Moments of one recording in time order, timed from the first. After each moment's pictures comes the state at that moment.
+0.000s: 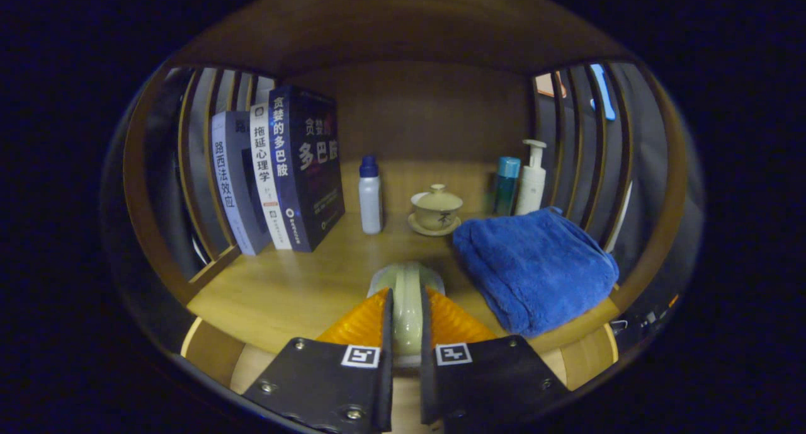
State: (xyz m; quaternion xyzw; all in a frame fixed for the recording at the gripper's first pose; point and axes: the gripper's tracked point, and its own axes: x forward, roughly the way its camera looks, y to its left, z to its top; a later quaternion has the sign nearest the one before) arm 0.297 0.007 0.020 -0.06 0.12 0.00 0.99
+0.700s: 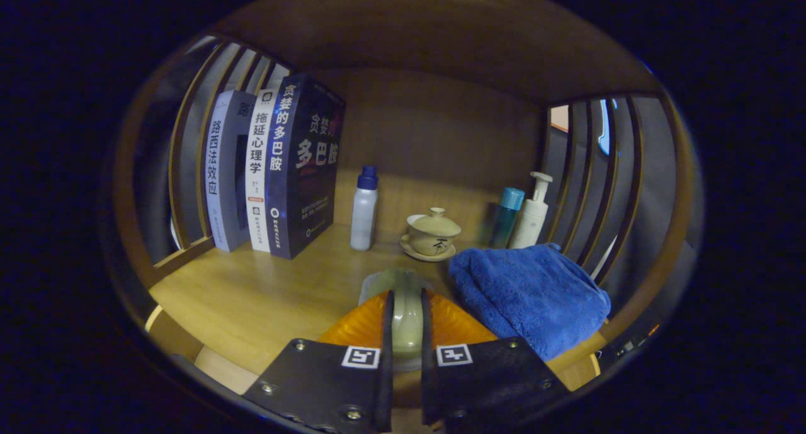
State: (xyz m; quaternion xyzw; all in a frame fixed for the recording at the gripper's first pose) arm 0.318 0.005 0.024 -0.13 0.07 -0.03 0.99
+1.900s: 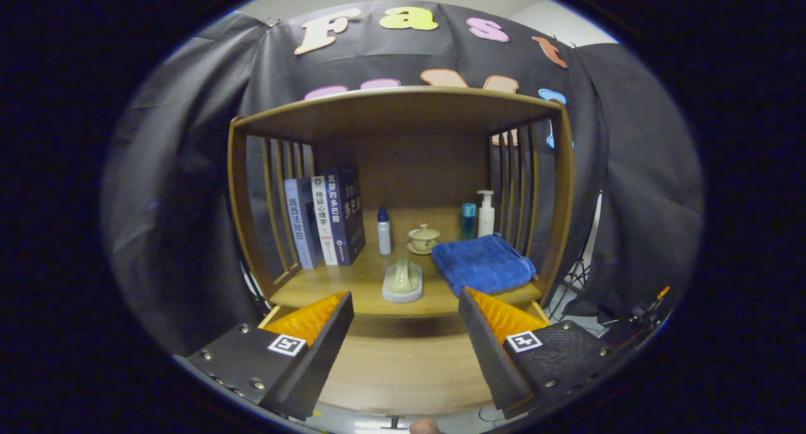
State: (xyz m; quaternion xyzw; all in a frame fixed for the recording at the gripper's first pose) arm 0.066 0.000 0.104 -0.02 0.05 0.00 1.00
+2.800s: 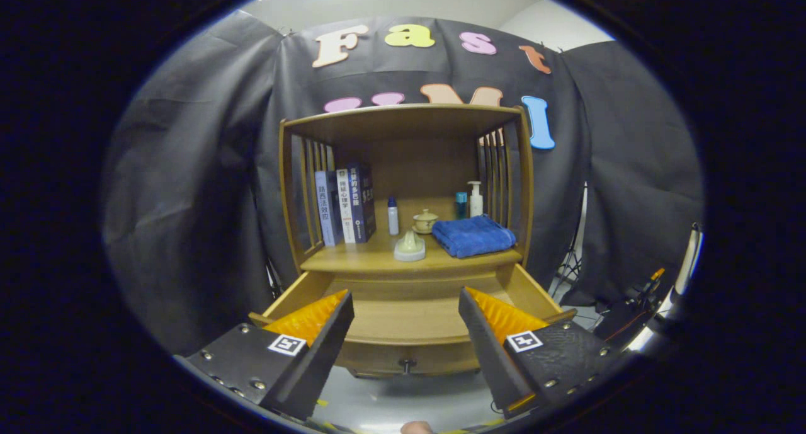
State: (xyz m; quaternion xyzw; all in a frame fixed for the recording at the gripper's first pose) arm -0.055 0.000 0.036 -0.04 0.02 0.01 1.00
